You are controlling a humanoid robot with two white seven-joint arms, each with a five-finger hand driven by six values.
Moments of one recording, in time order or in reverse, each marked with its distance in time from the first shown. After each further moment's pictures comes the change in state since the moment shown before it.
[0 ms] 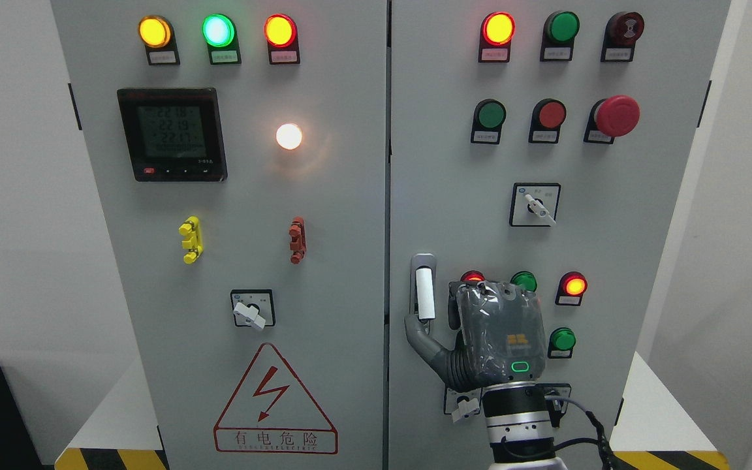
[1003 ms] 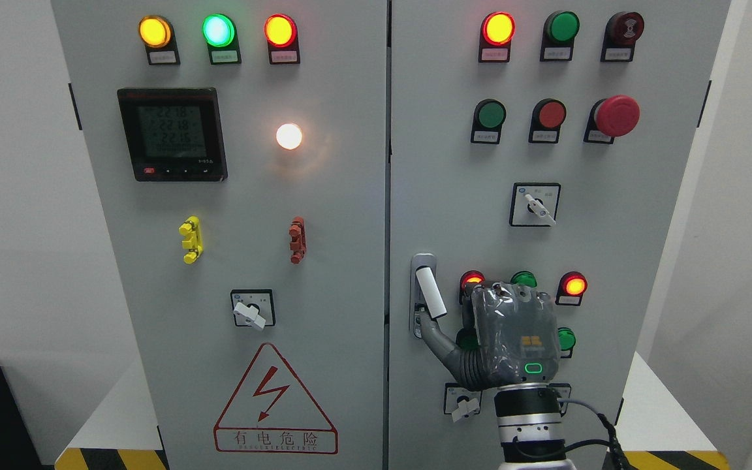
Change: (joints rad) left arm 0.000 0.000 0.000 0.000 0.000 0.000 -0.001; right arm 0.009 0.001 -0.039 0.000 -0.006 0.002 -0.012
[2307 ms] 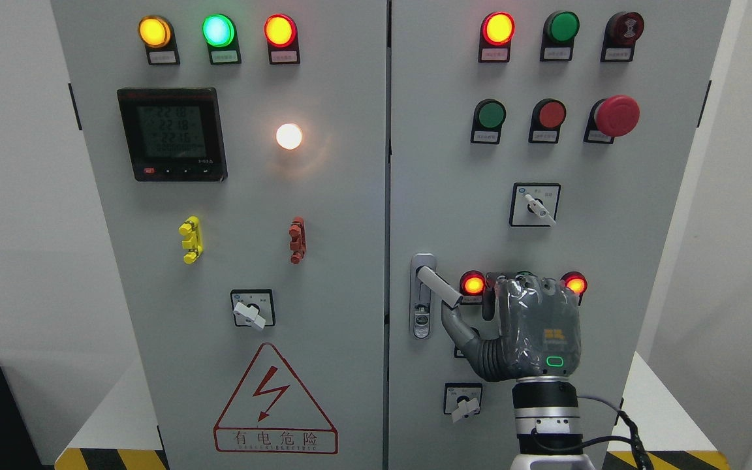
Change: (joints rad) left arm 0.000 0.000 0.000 0.000 0.000 0.000 0.000; right arm -0.016 0.001 -0.035 -0.024 -0.024 0.012 0.001
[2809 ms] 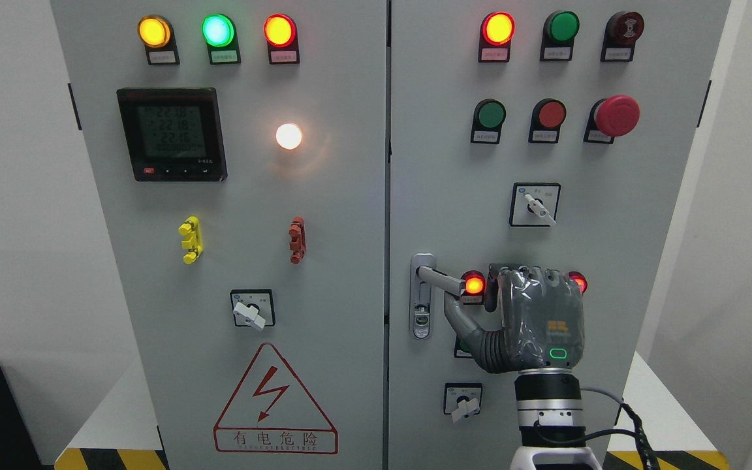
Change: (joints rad) left arm 0.000 0.000 0.000 0.000 0.000 0.000 0.000; right arm -0.015 0.000 -0.004 -0.005 0.000 0.000 0.005
